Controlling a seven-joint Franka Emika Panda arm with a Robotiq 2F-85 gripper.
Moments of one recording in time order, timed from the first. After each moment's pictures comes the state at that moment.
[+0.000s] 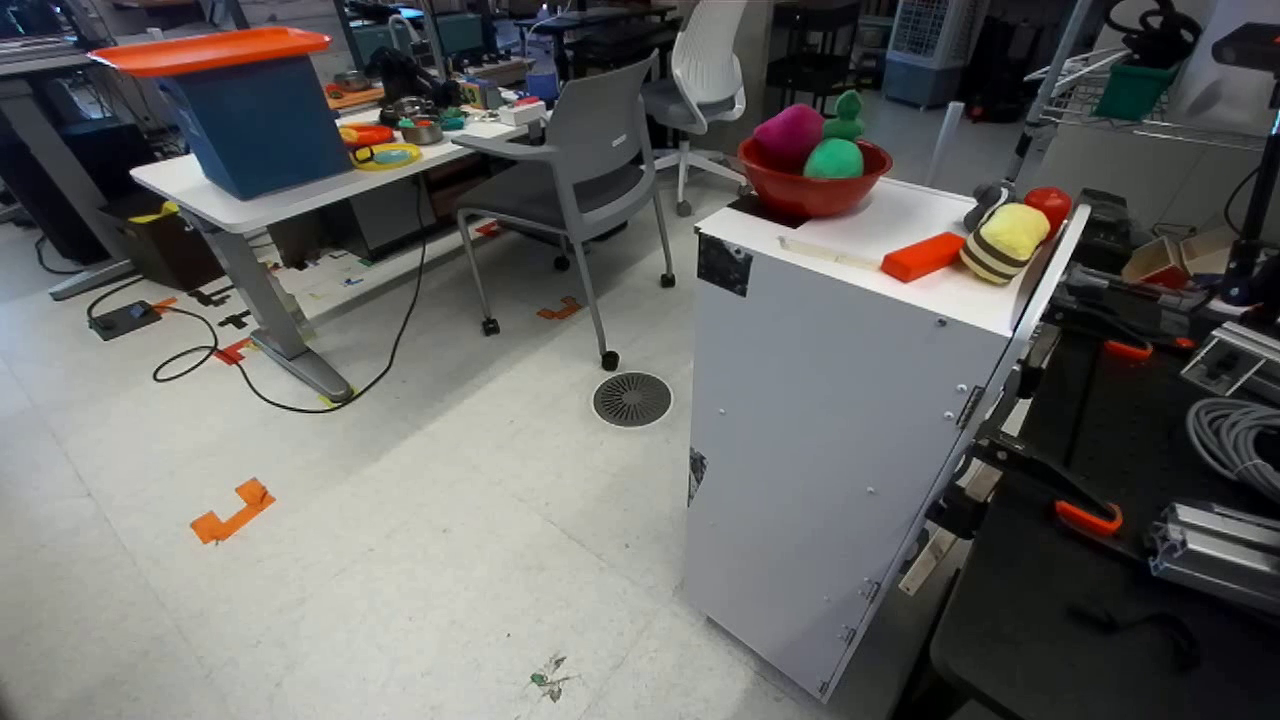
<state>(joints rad) -0.01 -0.08 -0.09 -2.05 0.06 1.63 -0.09</state>
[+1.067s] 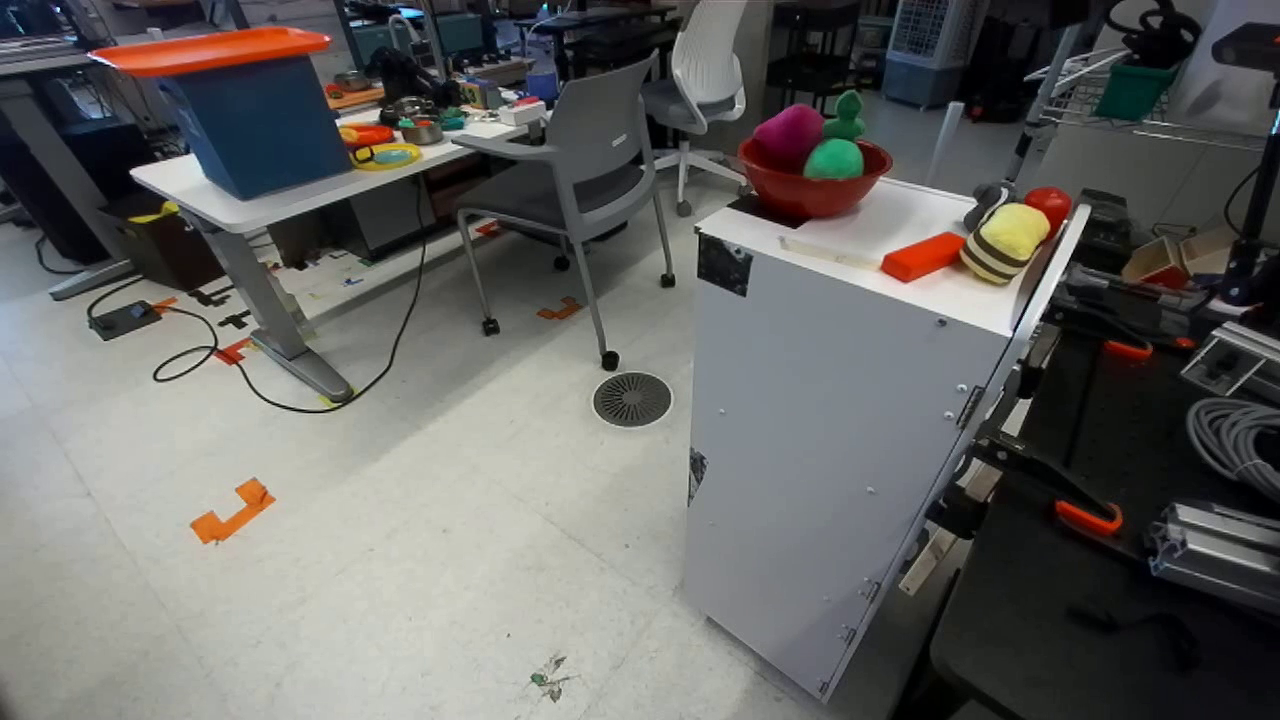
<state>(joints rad) 0.06 -0.04 0.04 -2.08 -0.10 1.67 0.10</state>
